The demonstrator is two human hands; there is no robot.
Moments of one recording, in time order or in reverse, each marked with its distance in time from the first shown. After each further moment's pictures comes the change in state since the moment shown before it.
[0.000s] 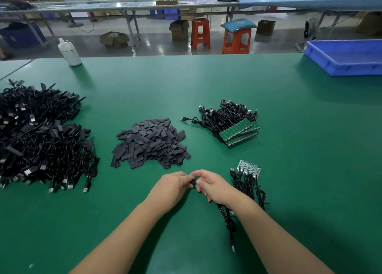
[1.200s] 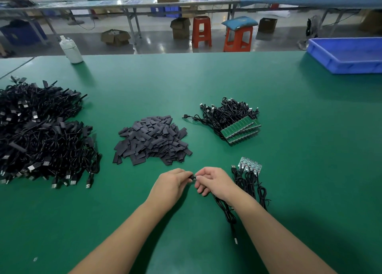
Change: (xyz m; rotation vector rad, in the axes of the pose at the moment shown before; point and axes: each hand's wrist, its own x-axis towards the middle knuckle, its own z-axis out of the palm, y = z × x) left_hand -0.007 0.002 0.004 0.032 0.158 -0.012; right_hand 0.000 -0.001 0.004 0.243 0.063 0.002
